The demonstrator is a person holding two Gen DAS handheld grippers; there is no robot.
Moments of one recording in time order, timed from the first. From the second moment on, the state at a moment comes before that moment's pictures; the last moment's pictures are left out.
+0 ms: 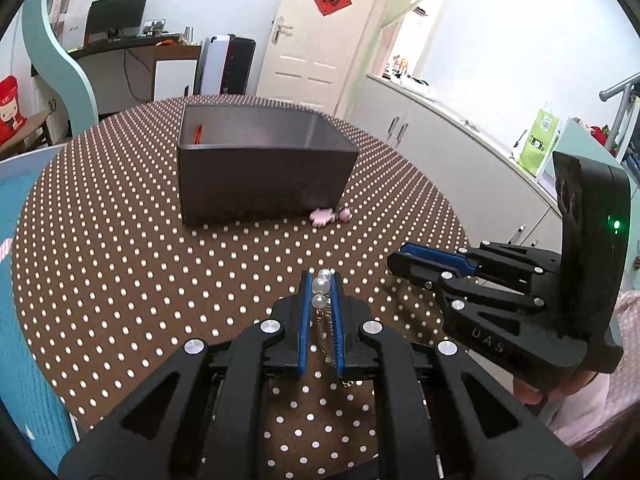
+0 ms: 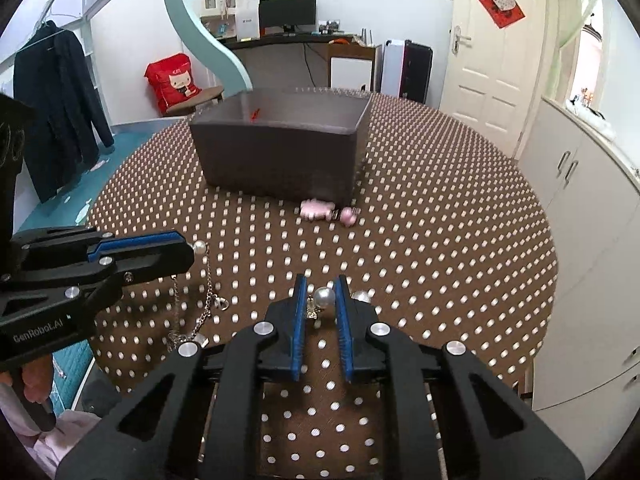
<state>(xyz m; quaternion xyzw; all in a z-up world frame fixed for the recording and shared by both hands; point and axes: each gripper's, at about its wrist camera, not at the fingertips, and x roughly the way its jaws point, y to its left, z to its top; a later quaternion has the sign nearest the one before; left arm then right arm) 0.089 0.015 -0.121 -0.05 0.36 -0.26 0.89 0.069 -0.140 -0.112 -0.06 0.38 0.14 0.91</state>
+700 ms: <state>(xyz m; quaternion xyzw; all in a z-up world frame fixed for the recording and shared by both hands) 0.132 0.030 -0.018 -0.06 0.28 -0.26 0.92 0.122 -0.114 -0.015 -0.08 0.29 0.17 0.94</state>
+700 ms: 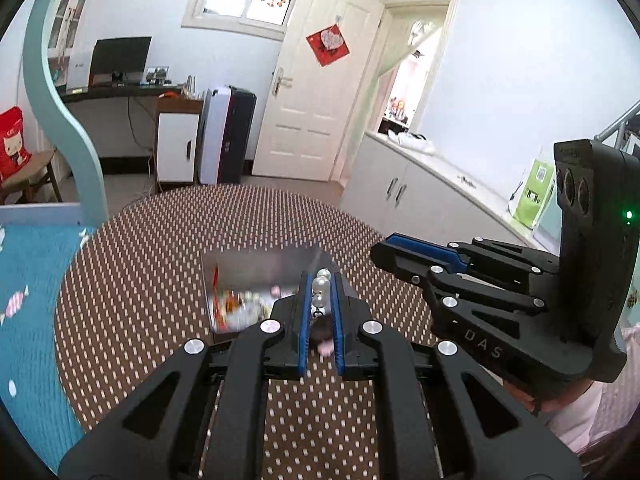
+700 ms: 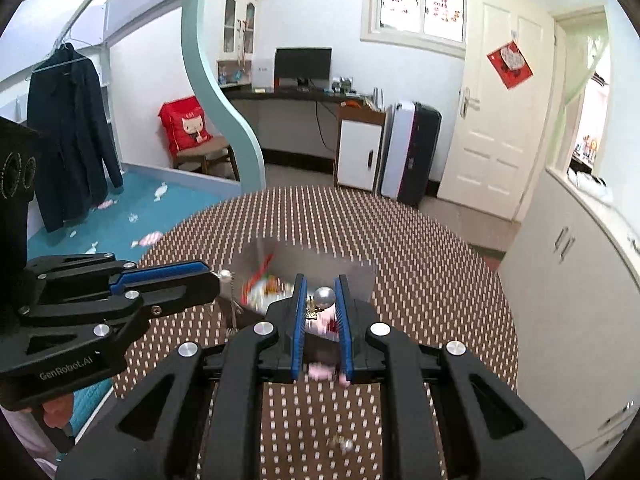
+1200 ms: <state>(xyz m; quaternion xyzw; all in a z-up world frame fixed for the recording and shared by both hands) 0.185 0.017 -0.010 -0.07 0.30 -0.26 0.92 0.177 -0.118 -0.032 -0.06 0.32 0.17 0.93</state>
